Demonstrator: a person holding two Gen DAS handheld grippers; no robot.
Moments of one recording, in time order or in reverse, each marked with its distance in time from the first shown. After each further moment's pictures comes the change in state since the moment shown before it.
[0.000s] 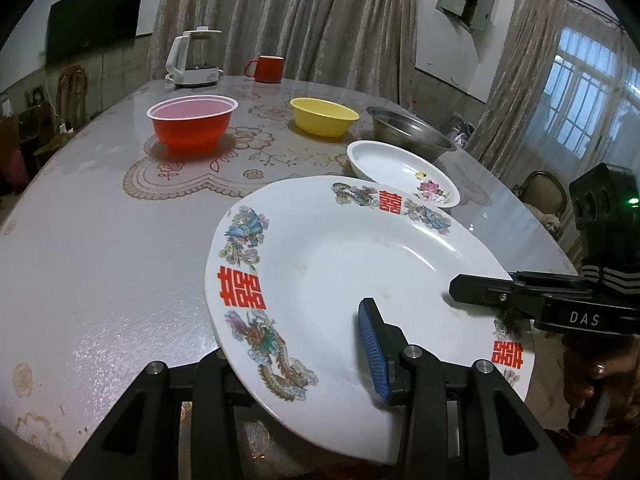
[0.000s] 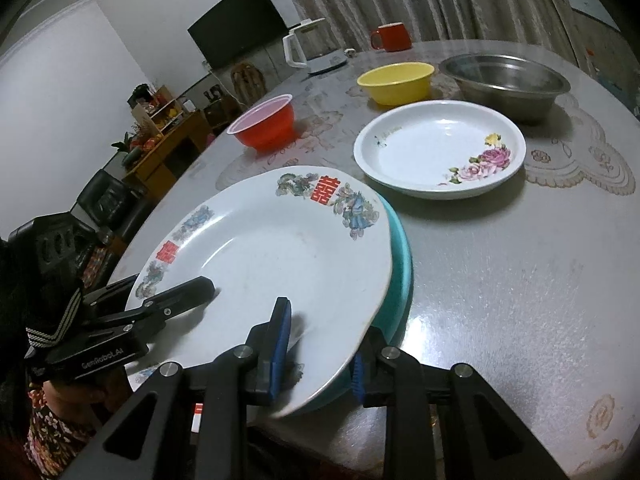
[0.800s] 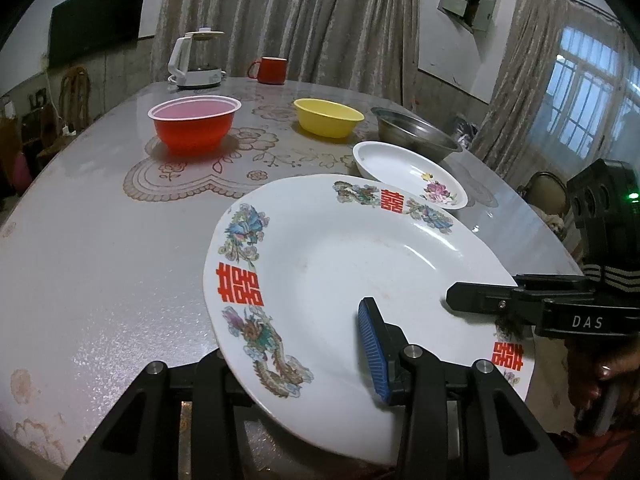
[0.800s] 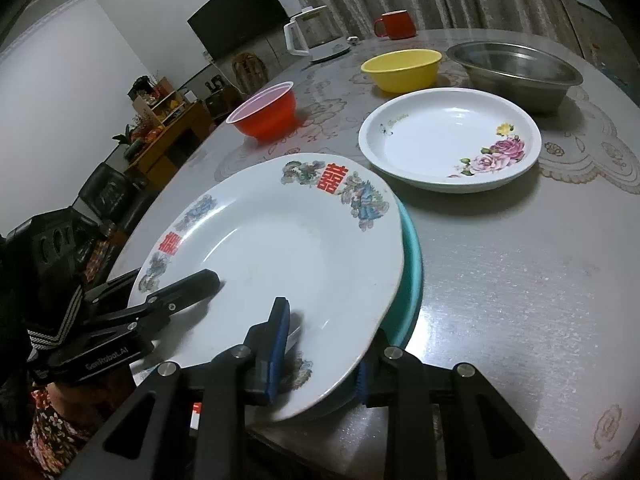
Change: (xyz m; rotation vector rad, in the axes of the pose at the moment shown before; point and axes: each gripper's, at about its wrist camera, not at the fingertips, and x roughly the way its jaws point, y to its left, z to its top) left arm 0.006 0.002 0.001 0.003 -0.009 0.011; right arm 0.013 0.002 0.004 -0.002 0.041 0.015
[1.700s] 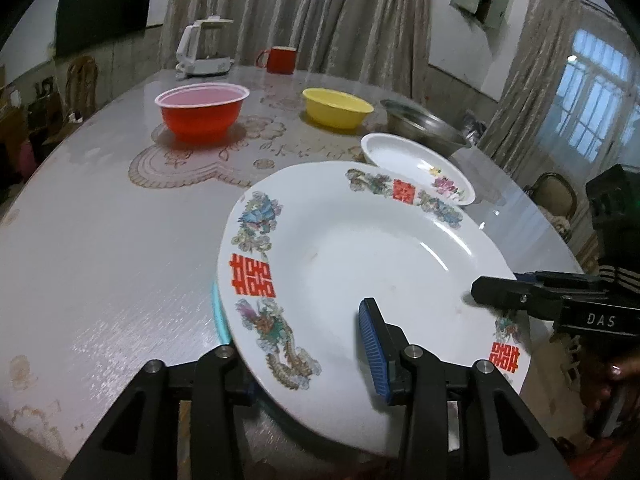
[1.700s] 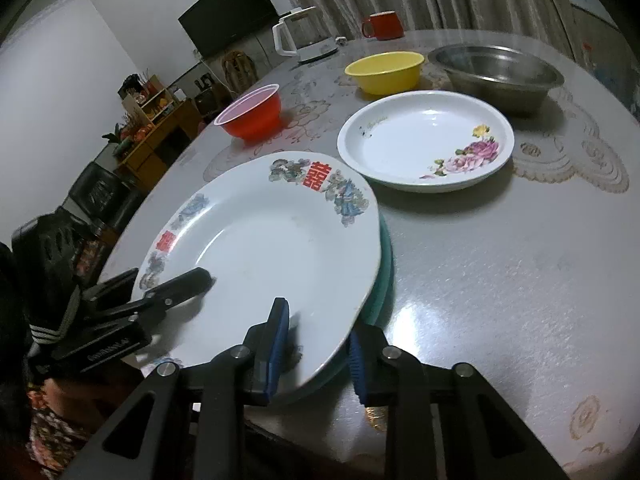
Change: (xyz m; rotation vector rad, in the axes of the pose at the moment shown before) left arm 0.002 0.000 0.000 -0.032 0.053 0.034; right arm -0.015 -0.007 -0.002 0.000 0.008 -0.048
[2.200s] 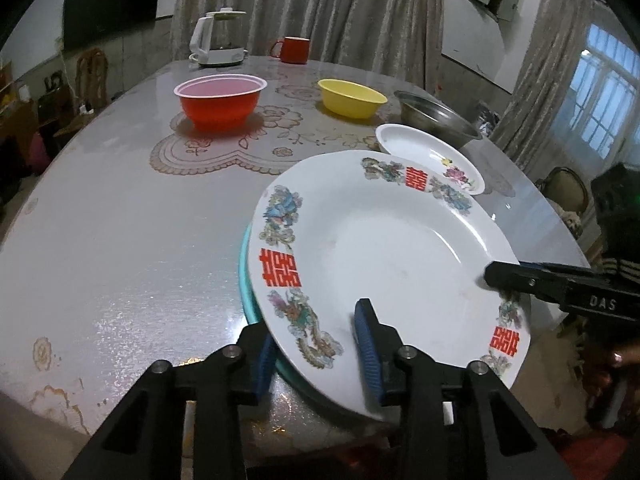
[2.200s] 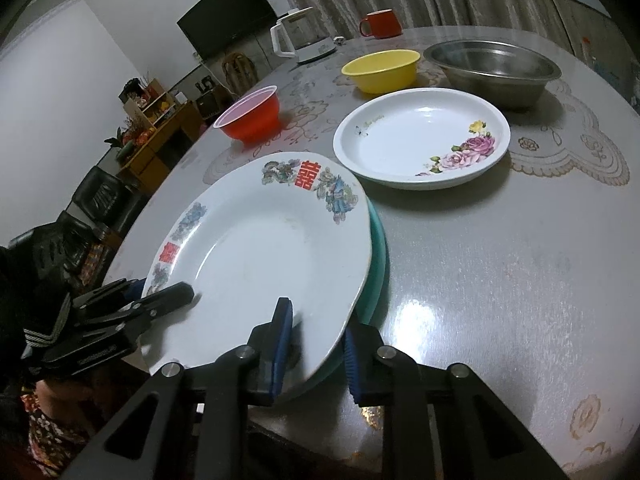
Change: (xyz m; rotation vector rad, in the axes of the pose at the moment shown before) left arm -0.009 0.007 -0.004 -0.021 0.034 0.031; right arm -0.003 -0.007 -0.001 0.024 0.002 0.026
